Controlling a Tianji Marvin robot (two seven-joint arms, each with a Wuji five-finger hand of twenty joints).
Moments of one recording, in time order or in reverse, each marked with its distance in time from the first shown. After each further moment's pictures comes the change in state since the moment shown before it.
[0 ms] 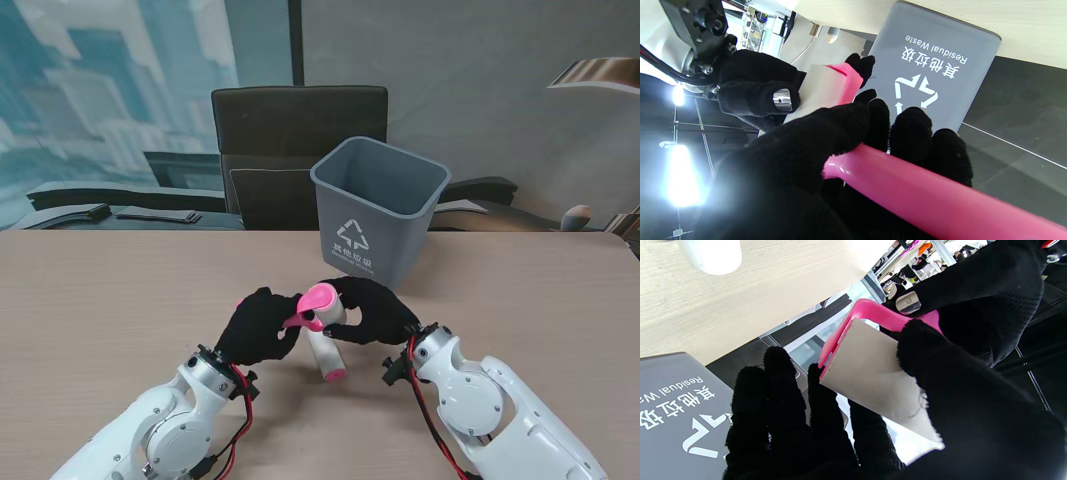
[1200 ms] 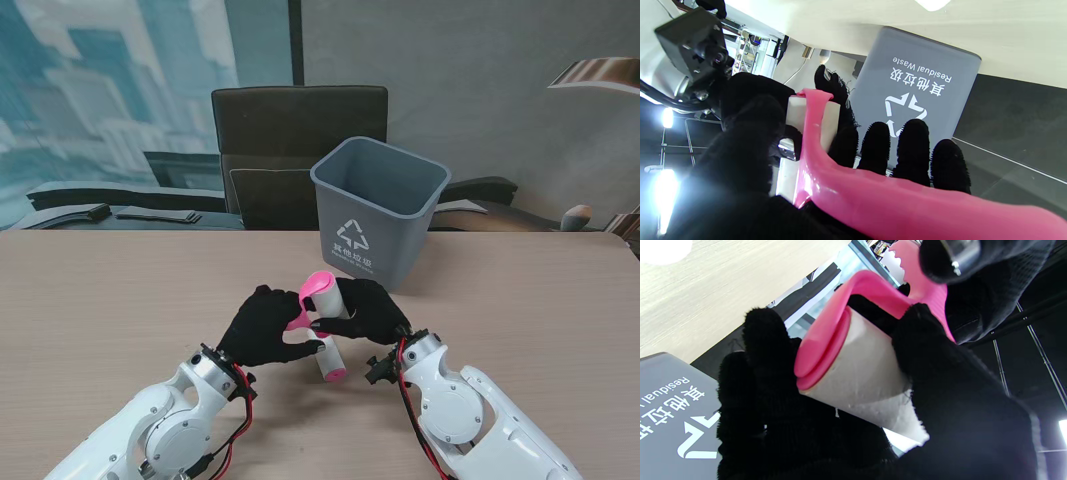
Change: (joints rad) left arm -0.001 0.019 0.007 -0.035 0.006 0.068 -0.101; right arm 0.011 -0.038 -0.068 0.040 0.068 0.000 -0.161; left_hand -0.282 0.247 -0.497 -0.186 -0.046 0.075 -0.440 -0.054 -0.344 0.059 0.000 -0.394 -0.309 0.041 -0.337 -0.090 -0.250 0.014 -0.278 0.057; right_hand 0.126 0.085 -0.245 -0.108 0.199 0.135 0.514 -0.262 0.426 0.134 0.041 0.074 0.411 -0.018 0.307 0.140 0.240 0.080 0.190 0.065
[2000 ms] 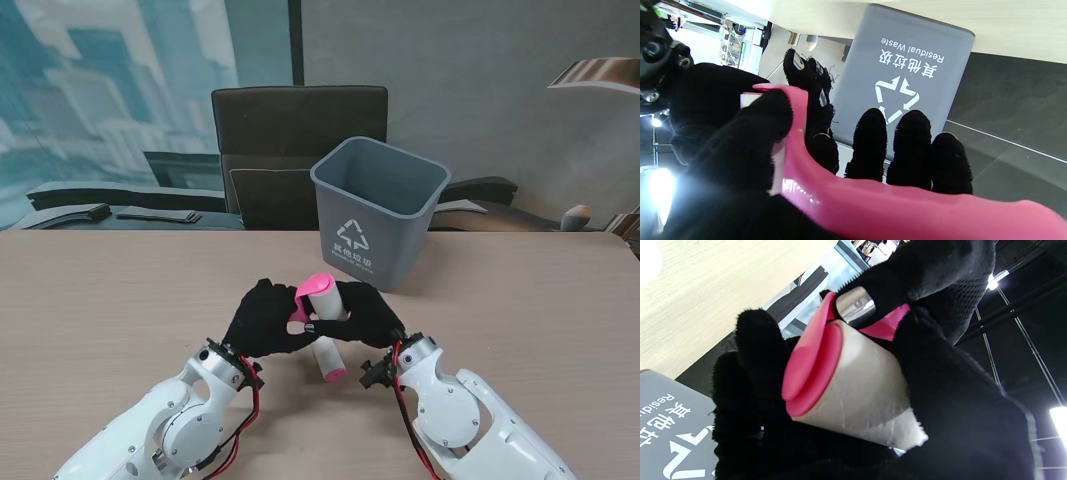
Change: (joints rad) left arm -0.066 -0.015 0.063 0.071 0.040 0.062 0.119; right arm -0.005 -0.006 -0.016 -0.008 0.045 -0.022 0.013; left_hand 0.019 -0.092 0.121 0.108 -0.053 -0.188 0.880 0.489 0.187 -0.049 0.330 0.248 0.164 -0.005 0.266 0.053 0.147 0.009 0.199 0.003; right_hand 0.002 0.022 0.002 0.000 0.014 0.009 0.090 0.013 0.019 -0.015 0.038 0.003 0.006 0.037 0.002 0.003 0.007 0.048 0.000 0.000
